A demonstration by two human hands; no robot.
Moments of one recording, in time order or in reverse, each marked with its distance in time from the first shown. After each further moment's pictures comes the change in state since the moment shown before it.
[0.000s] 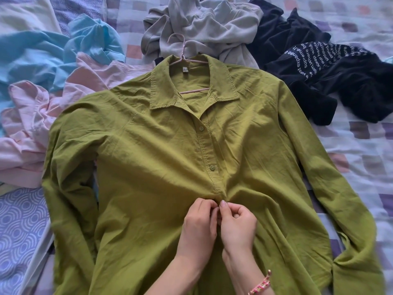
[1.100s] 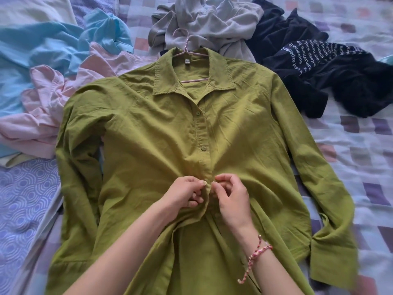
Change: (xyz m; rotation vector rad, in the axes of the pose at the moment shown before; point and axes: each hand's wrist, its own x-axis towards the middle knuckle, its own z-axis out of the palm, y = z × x) left_hand 0.028 0.013 -0.030 -0.646 -0.430 -0.880; right_hand 0.012 -0.009 -0.045 -0.203 -0.421 -0.439
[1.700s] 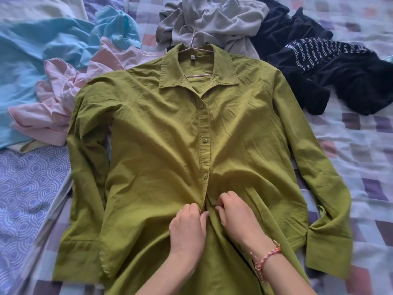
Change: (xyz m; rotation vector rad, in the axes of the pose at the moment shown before) left_hand -0.054 -0.089 0.038 1.027 0.559 0.427; right_hand -0.030 0.019 -0.028 -0.895 -0.390 -0.269
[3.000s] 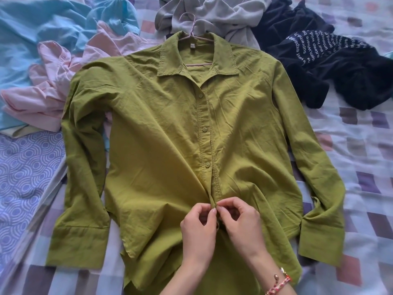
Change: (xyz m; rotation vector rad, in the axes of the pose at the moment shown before) left_hand -0.031 0.031 0.004 -0.914 0.019 -0.356; right_hand -0.044 -0.001 0.010 0.647 0.290 0.174
